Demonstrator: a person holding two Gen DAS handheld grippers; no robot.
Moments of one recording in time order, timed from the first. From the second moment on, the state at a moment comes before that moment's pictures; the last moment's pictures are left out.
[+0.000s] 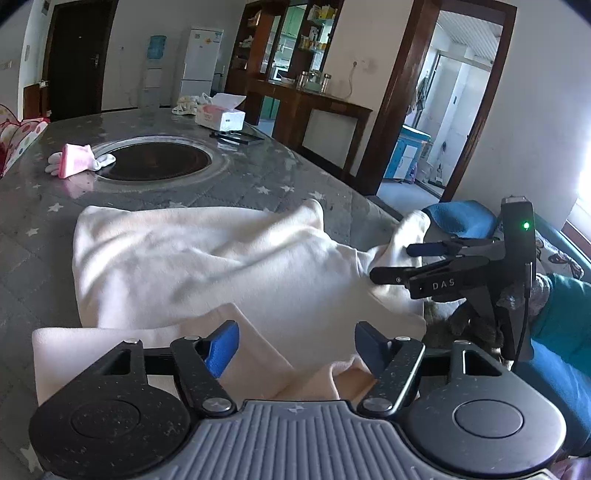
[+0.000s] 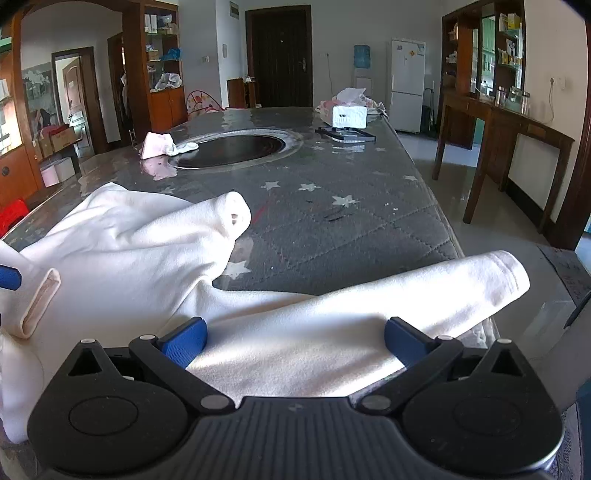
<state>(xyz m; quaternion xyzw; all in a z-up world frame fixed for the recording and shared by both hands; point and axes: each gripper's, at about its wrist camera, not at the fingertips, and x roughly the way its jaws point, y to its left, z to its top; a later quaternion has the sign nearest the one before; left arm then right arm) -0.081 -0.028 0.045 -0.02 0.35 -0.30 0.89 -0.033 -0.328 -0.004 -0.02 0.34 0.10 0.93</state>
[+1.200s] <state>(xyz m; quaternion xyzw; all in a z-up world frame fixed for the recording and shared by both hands) 0.059 0.067 0.084 -0.08 0.36 -0.11 0.92 0.063 -0.298 0.036 0.10 0.41 0.22 0.88</state>
